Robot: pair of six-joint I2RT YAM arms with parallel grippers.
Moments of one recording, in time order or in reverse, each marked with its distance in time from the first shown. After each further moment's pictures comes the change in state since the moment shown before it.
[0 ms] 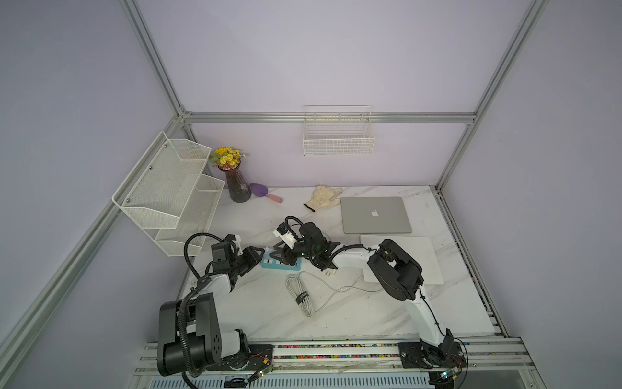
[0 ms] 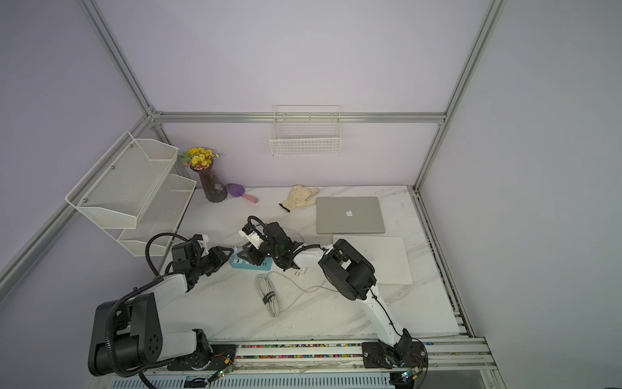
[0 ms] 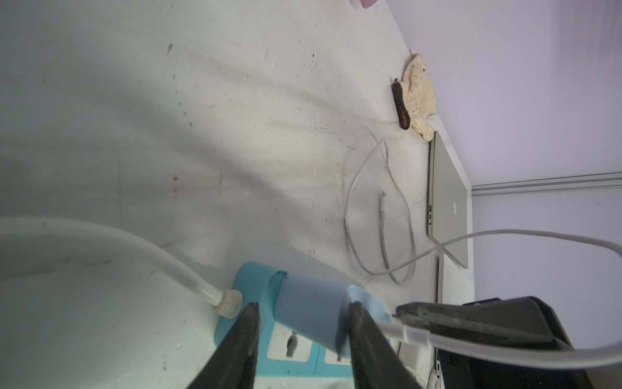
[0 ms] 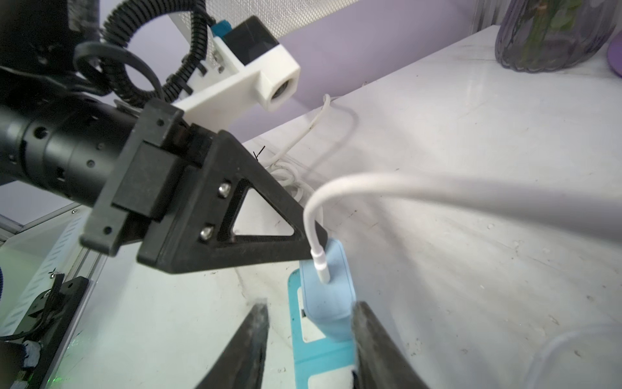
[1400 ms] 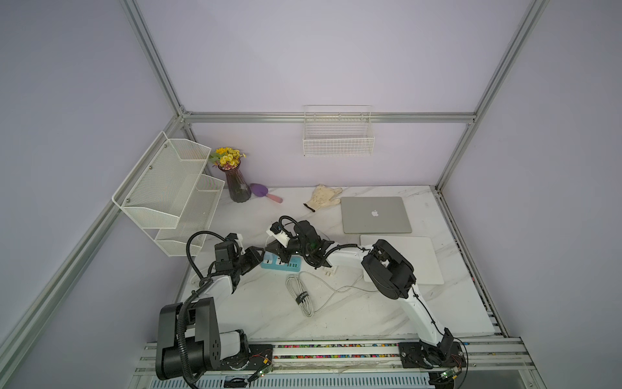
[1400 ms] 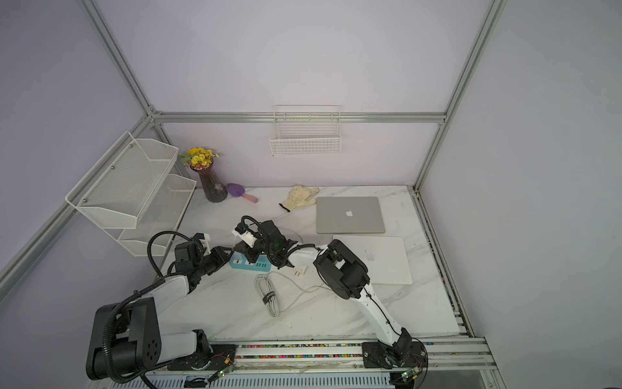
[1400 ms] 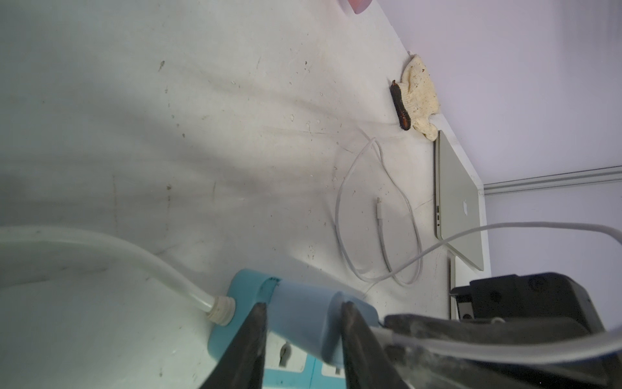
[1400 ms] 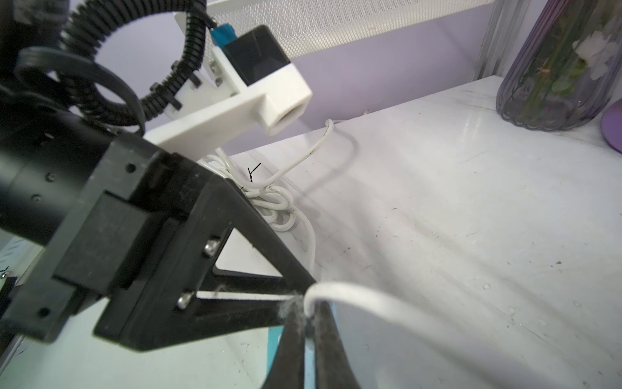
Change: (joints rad) left arm -0.048 -0.025 -0.008 0.007 -0.070 0.017; right arm 0.014 0.077 0.114 0.005 0.013 -0.107
